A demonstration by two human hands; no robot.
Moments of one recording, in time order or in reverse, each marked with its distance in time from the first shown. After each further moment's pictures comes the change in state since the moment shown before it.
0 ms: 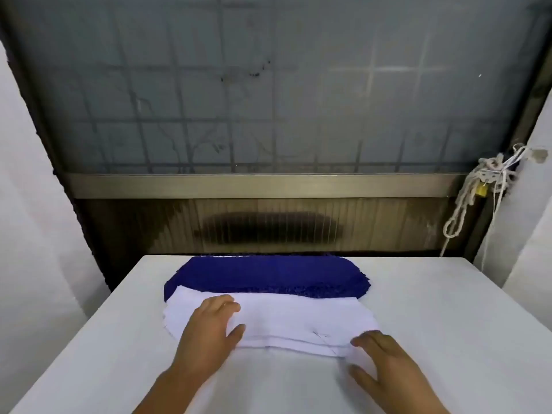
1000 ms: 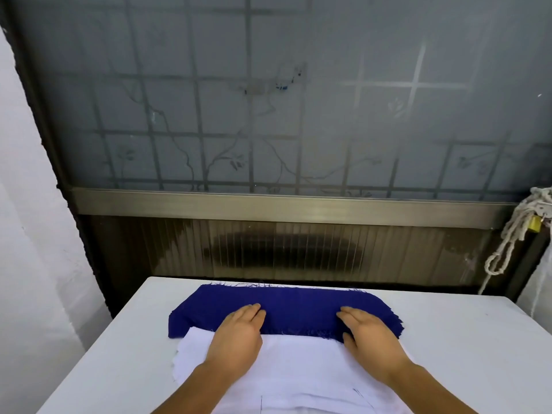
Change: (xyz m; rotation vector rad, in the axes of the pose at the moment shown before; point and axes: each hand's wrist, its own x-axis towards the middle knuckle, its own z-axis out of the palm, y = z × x) left_hand 0.082 -0.027 0.053 0.204 -0.316 0.052; right_hand 0.145 0.022 0.072 -0.069 -0.310 0.075
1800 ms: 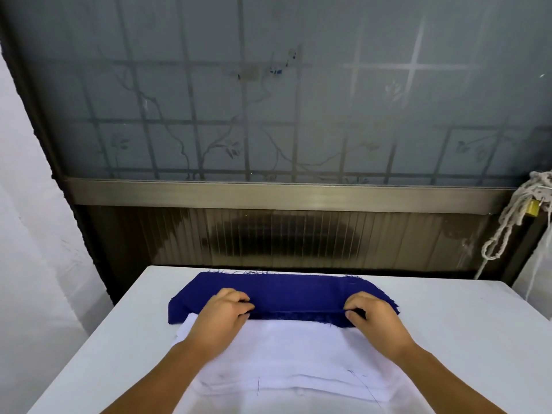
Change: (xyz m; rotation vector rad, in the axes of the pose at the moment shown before) left_hand -0.006 -0.028 -0.020 -0.165 0.119 0.129; right_hand -0.010 0.010 -0.018 0.425 0.088 0.048
